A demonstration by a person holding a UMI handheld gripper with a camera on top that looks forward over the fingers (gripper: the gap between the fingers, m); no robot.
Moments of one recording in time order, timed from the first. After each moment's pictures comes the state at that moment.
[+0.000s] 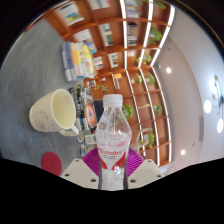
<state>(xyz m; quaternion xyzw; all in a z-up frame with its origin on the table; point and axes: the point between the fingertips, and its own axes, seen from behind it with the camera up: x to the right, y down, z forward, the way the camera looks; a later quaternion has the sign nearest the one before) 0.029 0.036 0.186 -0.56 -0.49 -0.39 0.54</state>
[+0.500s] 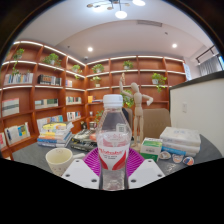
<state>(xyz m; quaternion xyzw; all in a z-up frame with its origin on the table) 0.057 0.042 0.137 -0.75 -0.09 0.11 0.65</state>
